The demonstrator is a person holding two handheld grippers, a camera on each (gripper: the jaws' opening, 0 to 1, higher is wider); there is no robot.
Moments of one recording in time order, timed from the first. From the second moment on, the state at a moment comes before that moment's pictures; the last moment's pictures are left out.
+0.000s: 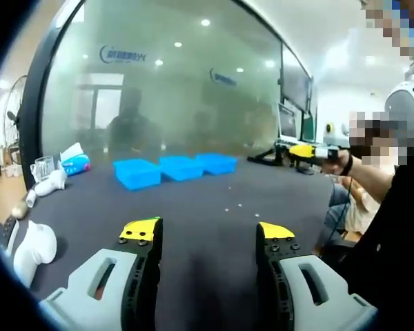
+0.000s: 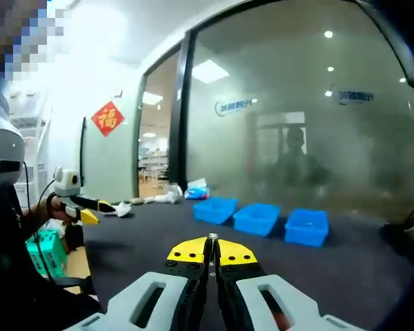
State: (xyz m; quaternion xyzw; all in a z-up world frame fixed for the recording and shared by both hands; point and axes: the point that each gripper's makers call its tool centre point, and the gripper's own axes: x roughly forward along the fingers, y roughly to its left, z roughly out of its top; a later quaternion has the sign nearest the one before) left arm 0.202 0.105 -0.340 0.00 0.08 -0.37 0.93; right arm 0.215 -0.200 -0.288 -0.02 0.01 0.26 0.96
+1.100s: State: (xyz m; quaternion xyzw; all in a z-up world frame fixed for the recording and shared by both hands) left arm 0.213 0.117 -0.354 -0.02 0.09 -0.36 0.93; right arm 0.445 -0.270 -0.293 -0.03 0.04 0.16 0.99
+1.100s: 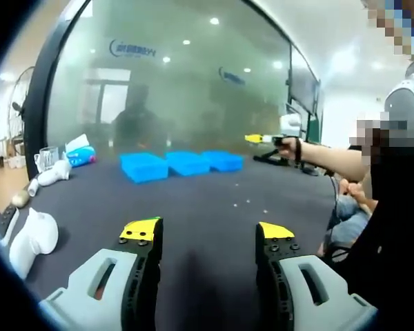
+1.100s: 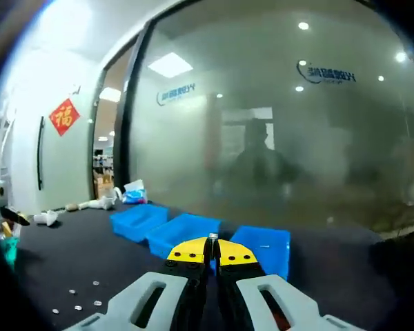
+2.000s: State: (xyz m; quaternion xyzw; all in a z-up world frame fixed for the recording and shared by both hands) left arm 0.215 0.118 -0.359 -0.02 0.09 -0.35 0.93; right arm 0.532 -0.302 -0.317 -0.07 0.11 0.07 0.99
